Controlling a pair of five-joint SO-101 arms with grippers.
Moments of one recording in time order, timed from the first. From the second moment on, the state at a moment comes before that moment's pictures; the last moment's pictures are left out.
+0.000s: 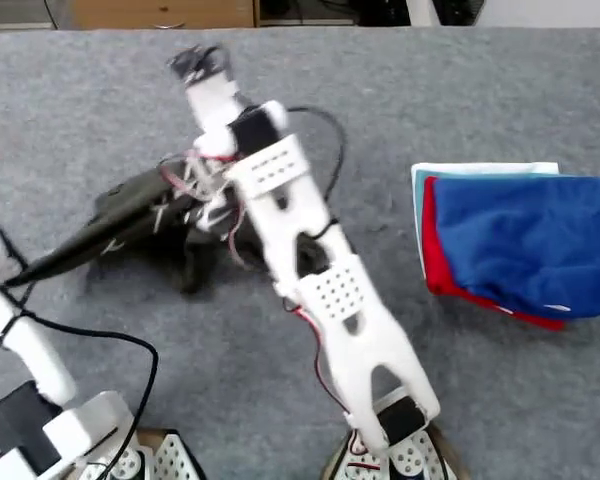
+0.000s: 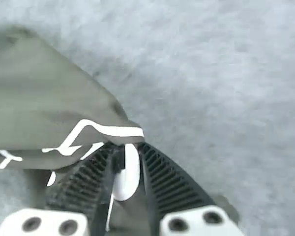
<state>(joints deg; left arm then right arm) -42.1 -14.2 13.6 83.7 -18.1 -33.1 61.8 -91.9 101.5 -7.3</state>
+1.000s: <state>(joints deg) -62.6 11.4 -13.1 90.0 -42.7 -36.8 47.1 -75.1 98.7 0.5</state>
